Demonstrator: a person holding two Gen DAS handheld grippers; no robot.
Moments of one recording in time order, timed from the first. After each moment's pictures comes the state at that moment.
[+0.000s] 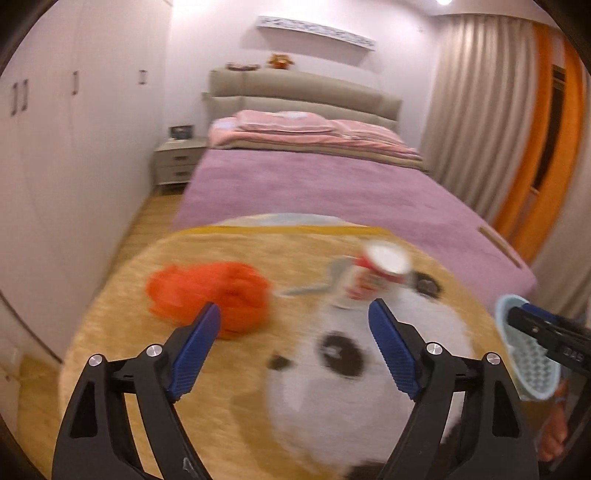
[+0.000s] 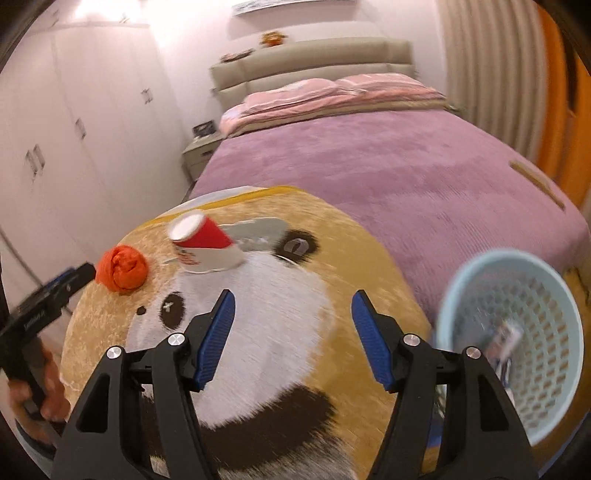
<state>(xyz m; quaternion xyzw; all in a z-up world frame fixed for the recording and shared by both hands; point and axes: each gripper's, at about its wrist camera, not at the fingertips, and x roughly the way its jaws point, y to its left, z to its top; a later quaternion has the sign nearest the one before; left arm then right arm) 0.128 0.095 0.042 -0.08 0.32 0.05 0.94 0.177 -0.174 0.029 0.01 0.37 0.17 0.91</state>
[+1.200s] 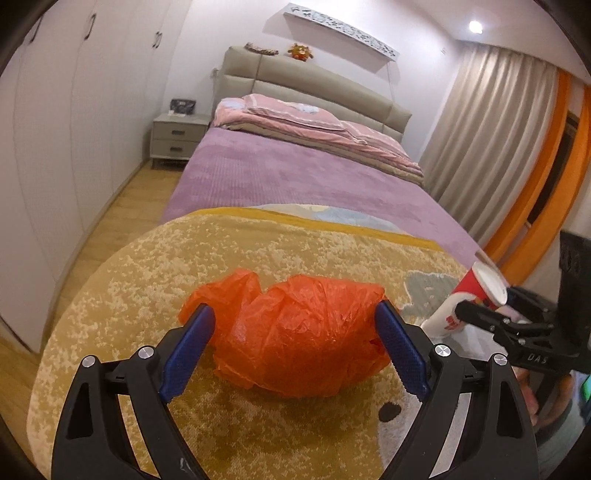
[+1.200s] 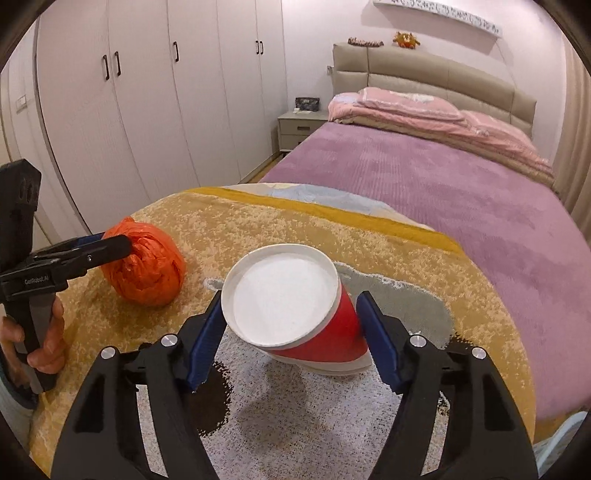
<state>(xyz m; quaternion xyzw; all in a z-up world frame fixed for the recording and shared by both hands) 0.176 0.192 -0.021 -0.15 0.32 0.00 0.94 0.259 -0.036 -0.023 -0.12 0.34 0.32 0.88</state>
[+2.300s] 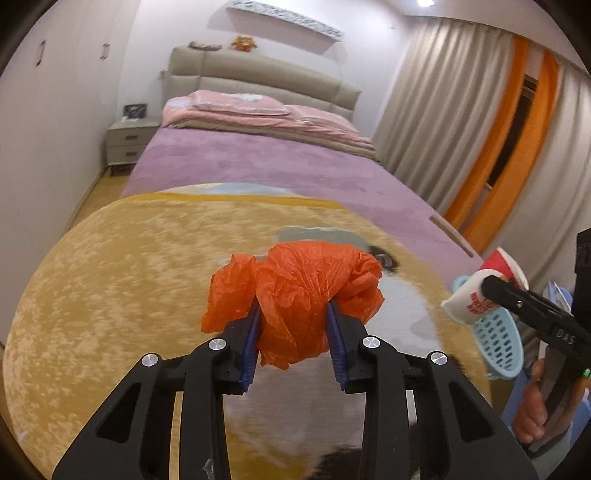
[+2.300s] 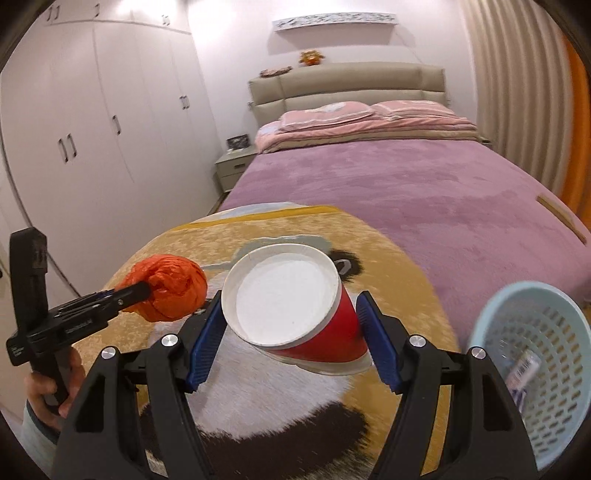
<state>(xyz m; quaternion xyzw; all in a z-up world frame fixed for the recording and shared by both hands) 0.129 0.077 0.013 -0.12 0.33 -0.08 0.93 0.154 -0.182 0.031 0.03 0.32 0.20 0.93</state>
